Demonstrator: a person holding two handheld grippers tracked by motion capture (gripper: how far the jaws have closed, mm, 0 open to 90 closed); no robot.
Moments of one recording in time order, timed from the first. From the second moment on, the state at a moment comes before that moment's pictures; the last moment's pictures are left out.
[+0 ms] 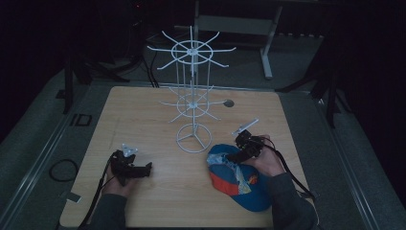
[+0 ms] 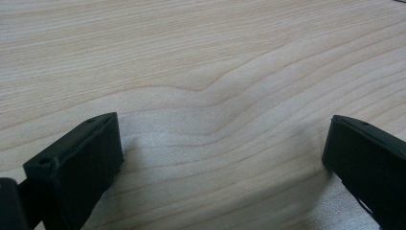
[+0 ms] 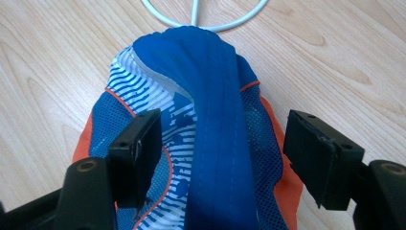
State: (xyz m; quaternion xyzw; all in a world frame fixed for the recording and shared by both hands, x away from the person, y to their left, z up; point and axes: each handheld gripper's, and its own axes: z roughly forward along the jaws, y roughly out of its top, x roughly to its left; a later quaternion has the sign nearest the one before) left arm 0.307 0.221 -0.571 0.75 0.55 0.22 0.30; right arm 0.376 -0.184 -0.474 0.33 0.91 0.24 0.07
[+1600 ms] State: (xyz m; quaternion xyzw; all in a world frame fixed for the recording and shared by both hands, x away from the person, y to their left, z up) left arm 0.307 0.221 -0.571 0.75 0.55 0.22 0.30; right arm 0.370 -0.192 -0.466 0.31 0.91 0.26 0.06
